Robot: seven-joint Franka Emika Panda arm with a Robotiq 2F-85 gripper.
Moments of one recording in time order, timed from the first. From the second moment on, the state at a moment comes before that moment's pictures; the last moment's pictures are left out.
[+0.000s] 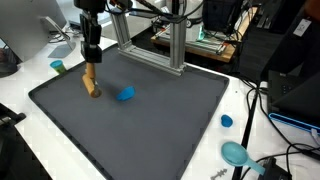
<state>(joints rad) 0.01 0.22 -0.08 -2.00 -0.20 2.64 0.42</state>
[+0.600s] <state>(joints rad) -0.01 0.07 0.02 -2.06 0.02 2.55 -0.19</state>
